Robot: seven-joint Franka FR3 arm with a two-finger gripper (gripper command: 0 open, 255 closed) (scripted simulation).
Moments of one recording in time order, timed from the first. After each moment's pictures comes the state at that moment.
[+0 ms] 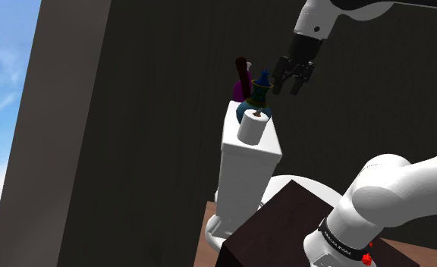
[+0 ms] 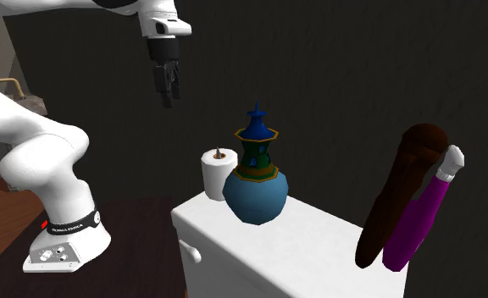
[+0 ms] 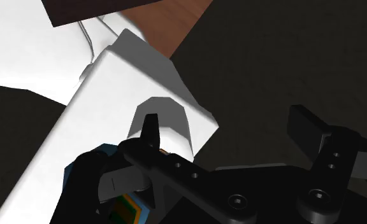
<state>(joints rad) -0.02 -0.75 0.00 -2.28 0.06 1.58 0.16</state>
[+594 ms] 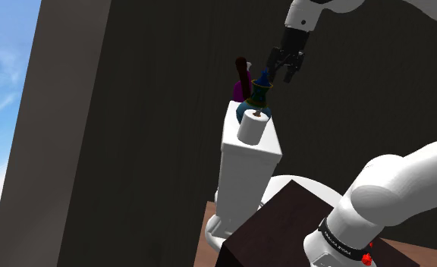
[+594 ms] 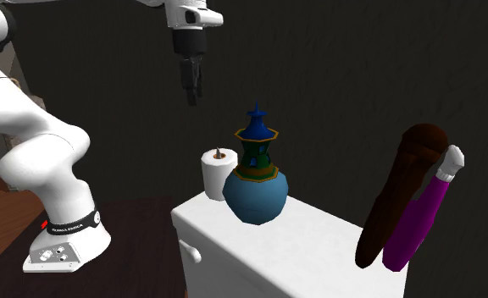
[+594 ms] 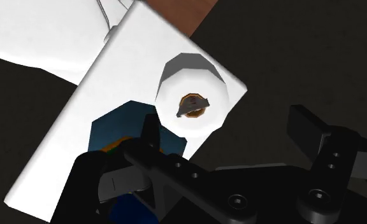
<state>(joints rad) -0.05 -0.52 -0.08 -2.08 0.00 1.59 0.05</state>
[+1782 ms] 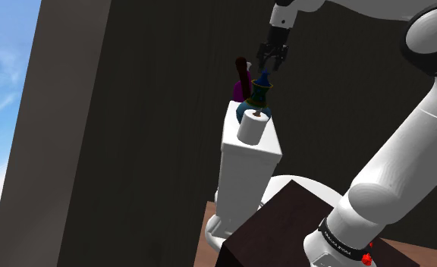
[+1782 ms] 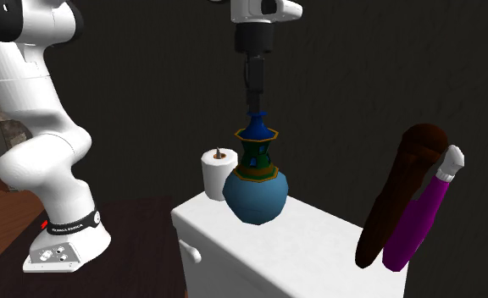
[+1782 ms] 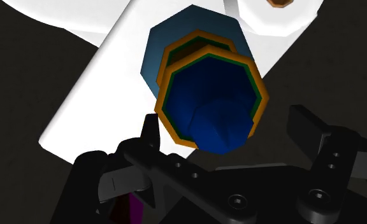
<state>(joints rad) -0.10 -0.05 -0.21 -1.63 -0.02 1.57 -0.15</state>
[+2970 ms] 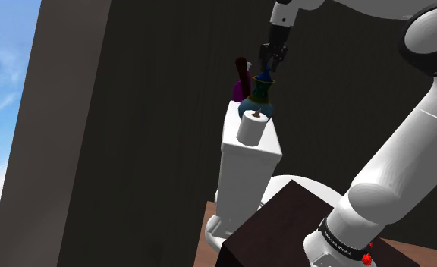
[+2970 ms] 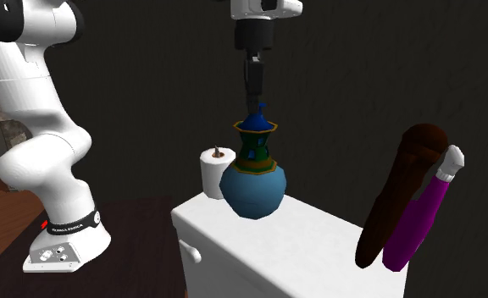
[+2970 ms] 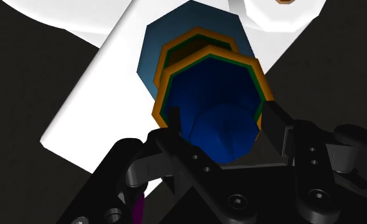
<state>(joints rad) -0.10 -0.05 -0.21 -1.60 -0.02 1.55 -0.15</state>
